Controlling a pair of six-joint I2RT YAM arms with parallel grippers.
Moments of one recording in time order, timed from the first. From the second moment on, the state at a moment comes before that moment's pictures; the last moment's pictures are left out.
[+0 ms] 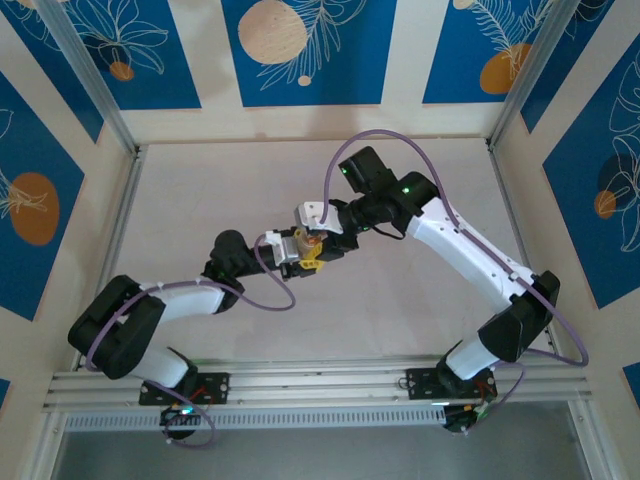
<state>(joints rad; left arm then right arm) -0.60 1.46 0.52 1.06 0.77 0.21 0.69 1.52 1.60 -1.03 -0.64 -0.94</state>
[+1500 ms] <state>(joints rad) -0.58 1.29 0.56 0.53 -0.22 -0.10 0.25 2.18 1.77 -0.44 -0.10 -0.11</state>
